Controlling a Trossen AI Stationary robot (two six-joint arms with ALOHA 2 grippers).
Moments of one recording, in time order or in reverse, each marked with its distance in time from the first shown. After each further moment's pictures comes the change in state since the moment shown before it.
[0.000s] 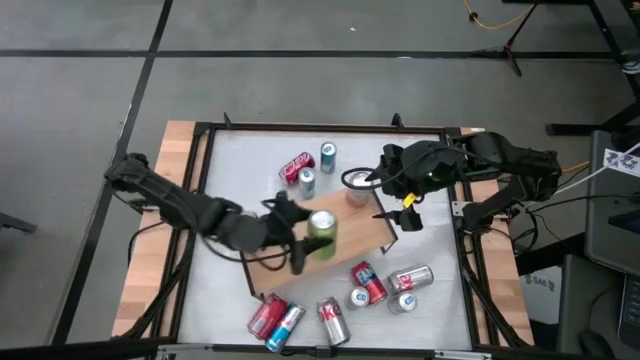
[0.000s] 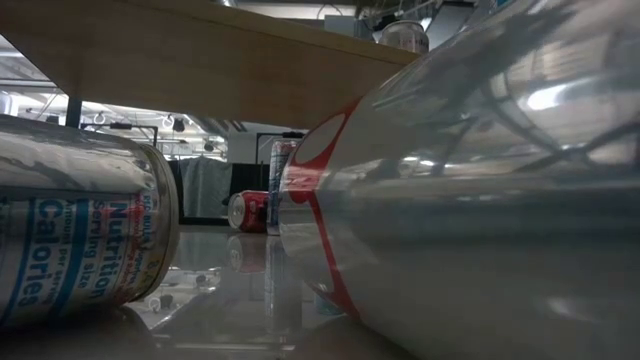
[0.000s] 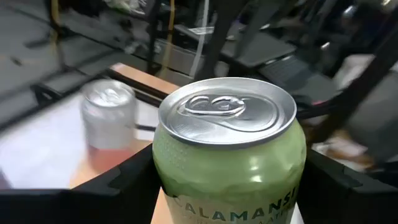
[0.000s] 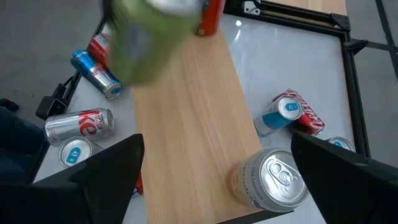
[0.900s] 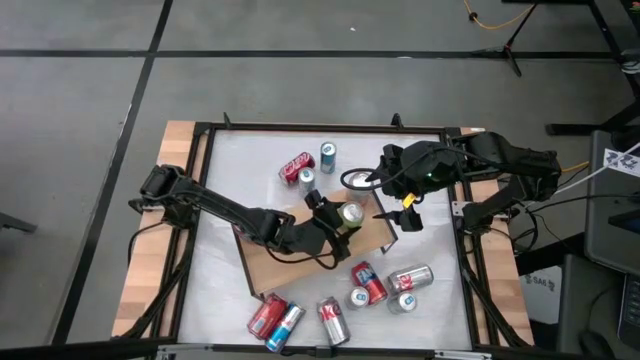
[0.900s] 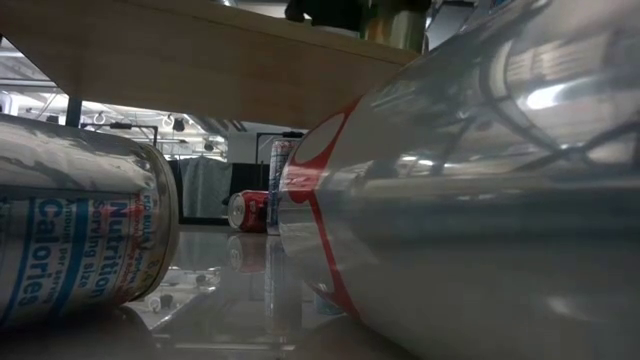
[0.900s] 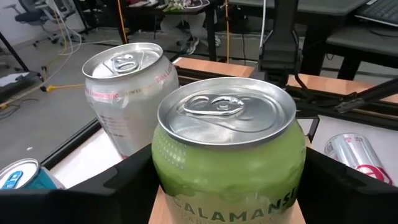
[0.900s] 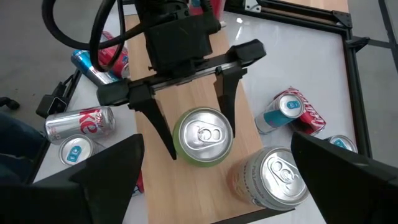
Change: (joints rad) left arm 0.125 0.304 0.000 0.179 -0.124 0.224; right arm 0.000 0.001 0.000 -0.007 -0.002 0.003
